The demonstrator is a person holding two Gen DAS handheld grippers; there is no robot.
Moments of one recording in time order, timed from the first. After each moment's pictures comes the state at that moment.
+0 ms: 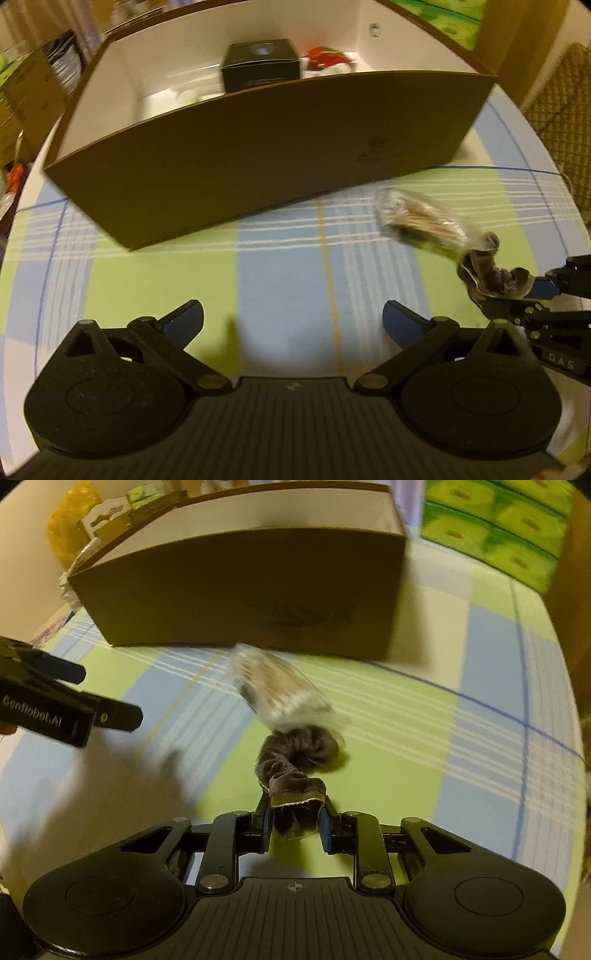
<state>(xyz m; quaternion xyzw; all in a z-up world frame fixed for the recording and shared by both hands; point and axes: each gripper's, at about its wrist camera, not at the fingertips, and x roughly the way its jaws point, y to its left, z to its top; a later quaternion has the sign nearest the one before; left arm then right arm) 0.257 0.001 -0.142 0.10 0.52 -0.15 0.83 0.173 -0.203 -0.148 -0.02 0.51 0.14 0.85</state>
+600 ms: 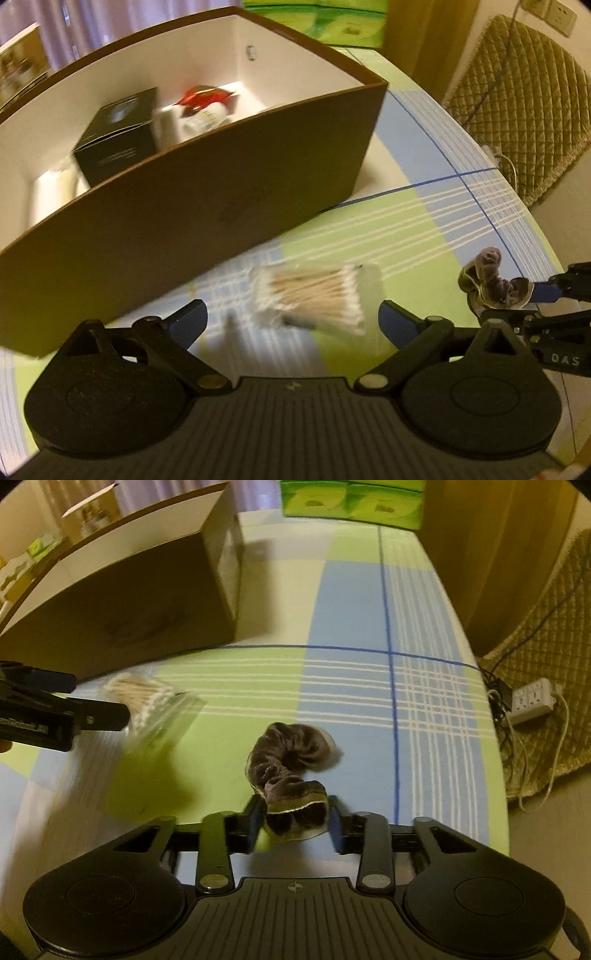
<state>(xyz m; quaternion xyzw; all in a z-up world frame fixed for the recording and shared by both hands) 0.280 -0.082 -0.154 0.14 0.48 -0.27 0.82 0.163 -0.274 -0.133 0.06 0.52 0.01 0.85</state>
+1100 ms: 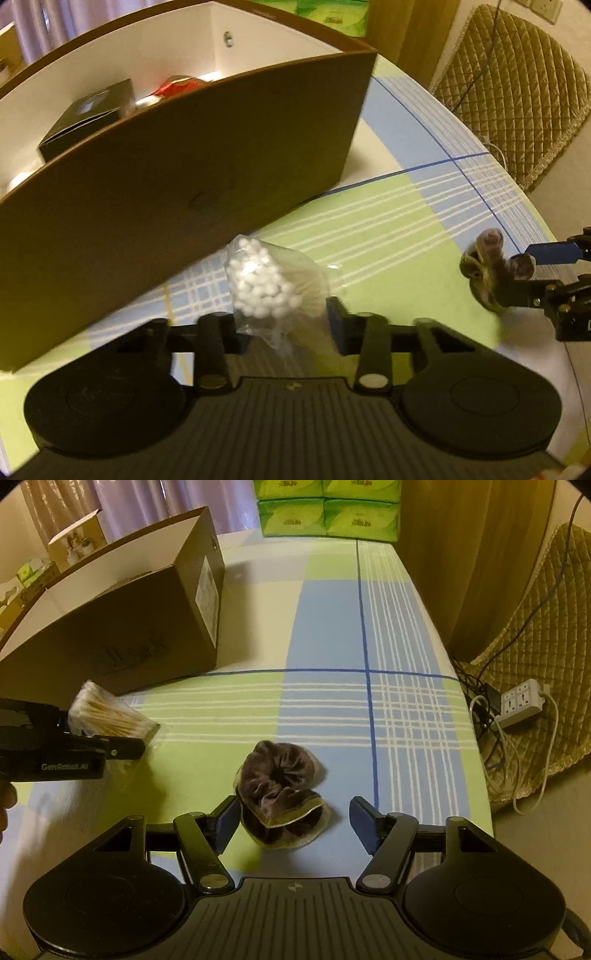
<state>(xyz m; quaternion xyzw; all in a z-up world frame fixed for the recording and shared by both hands) 0.281 -0.078 -0.175 0.13 0.48 -0.29 0.81 0.165 -0.280 -0.126 0.07 0.50 0.00 0.87</state>
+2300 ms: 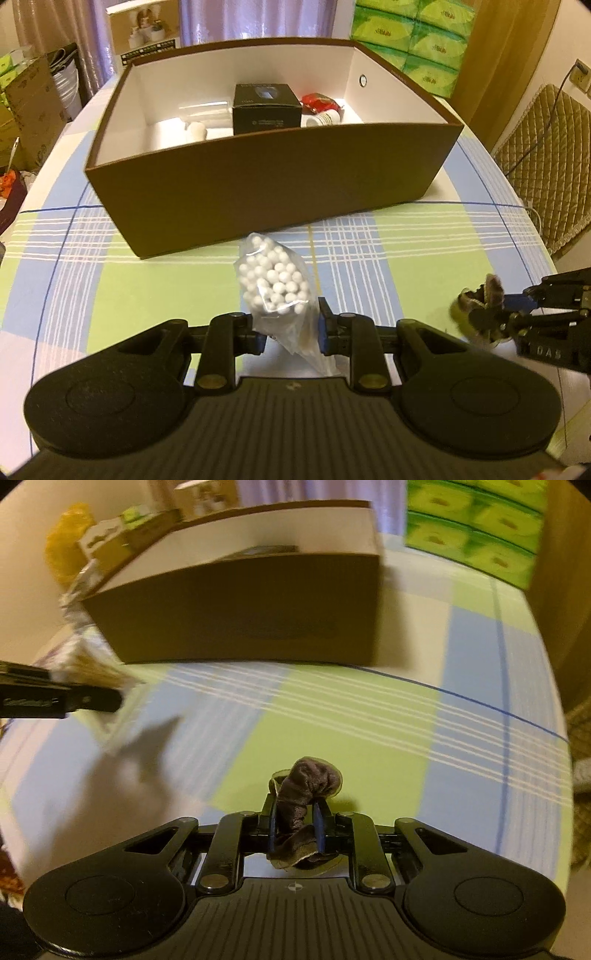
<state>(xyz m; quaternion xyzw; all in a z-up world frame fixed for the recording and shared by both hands) 0.226 0.036 -0.115 0.05 0.47 -0.18 0.86 0.160 -0.191 -0.121 0.00 0.49 0.17 0.86</state>
